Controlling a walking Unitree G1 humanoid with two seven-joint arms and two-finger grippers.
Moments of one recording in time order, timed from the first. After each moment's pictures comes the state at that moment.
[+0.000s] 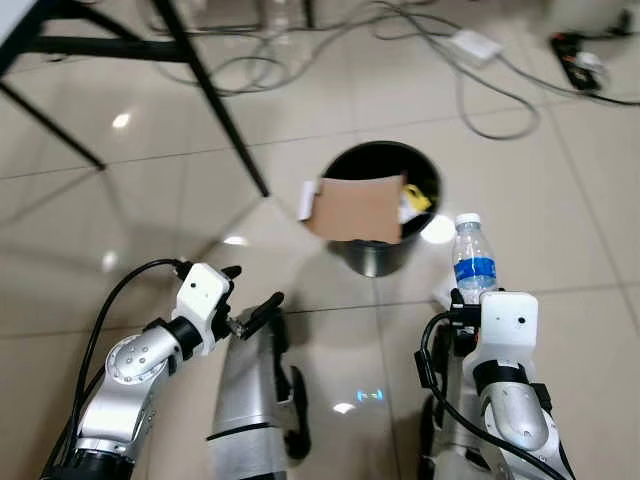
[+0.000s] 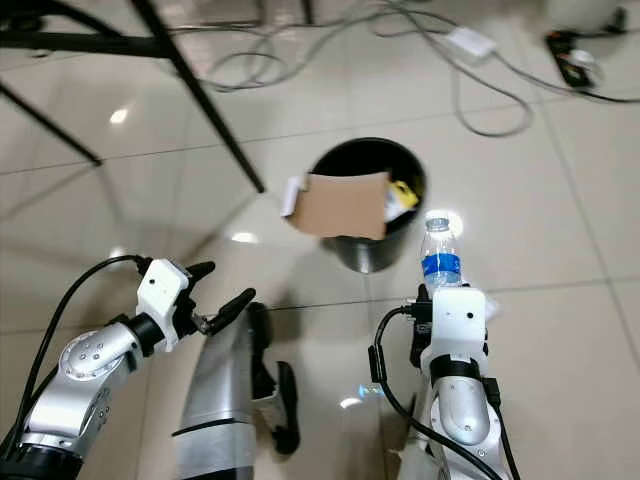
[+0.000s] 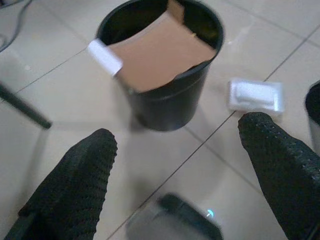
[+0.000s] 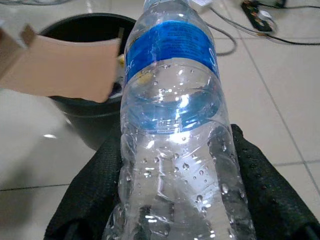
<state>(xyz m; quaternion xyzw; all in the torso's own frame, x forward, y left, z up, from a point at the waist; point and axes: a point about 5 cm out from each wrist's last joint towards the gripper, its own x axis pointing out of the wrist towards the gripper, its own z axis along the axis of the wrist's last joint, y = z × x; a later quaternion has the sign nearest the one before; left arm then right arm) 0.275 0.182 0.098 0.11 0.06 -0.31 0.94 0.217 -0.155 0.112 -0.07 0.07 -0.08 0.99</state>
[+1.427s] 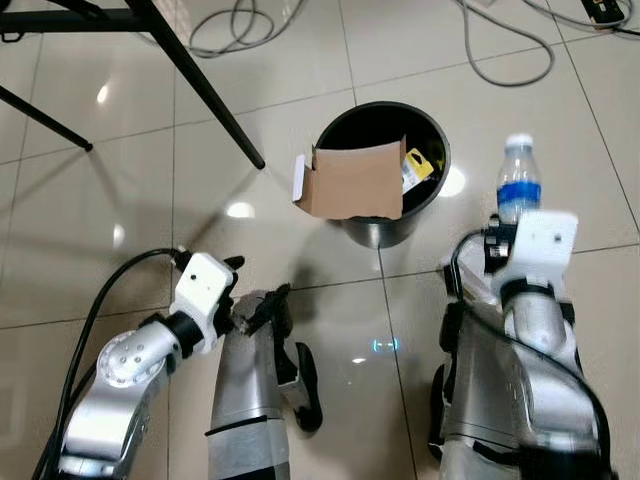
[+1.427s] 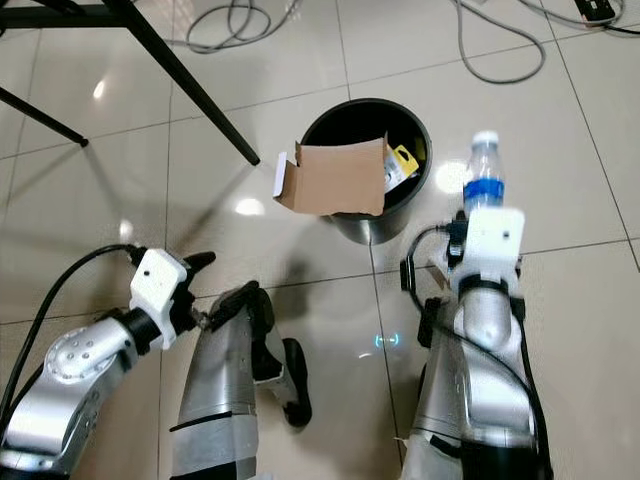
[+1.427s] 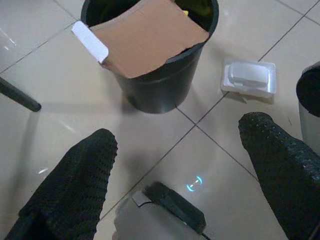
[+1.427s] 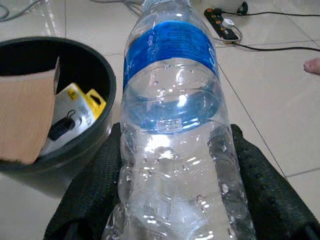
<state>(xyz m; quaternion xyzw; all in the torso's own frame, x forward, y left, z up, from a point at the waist) 0.258 0.172 0.126 0.11 0.05 -0.31 0.94 0.293 -0.192 0.164 -0.09 -0.03 -0.14 0.99</state>
